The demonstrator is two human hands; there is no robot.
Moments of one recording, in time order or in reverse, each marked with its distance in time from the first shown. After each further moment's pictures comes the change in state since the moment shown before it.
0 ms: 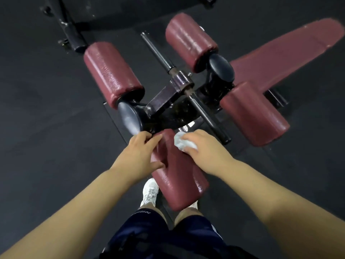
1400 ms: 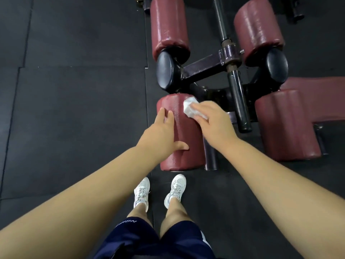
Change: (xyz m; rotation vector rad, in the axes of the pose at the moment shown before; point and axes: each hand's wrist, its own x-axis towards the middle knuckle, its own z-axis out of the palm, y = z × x) left_hand -0.035 0.068 0.064 -0.283 0.108 -0.475; right_hand 0.020 0.021 0.017 0.074 0.071 -0.493
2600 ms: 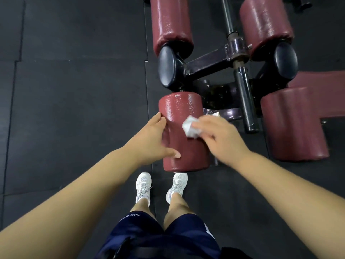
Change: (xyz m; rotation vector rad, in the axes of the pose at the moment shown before) left_hand 0.001 -0.040 -0.003 -0.326 -0.110 0.060; right_hand -0.025 0.011 -0.001 -0.073 -0.056 -0.240
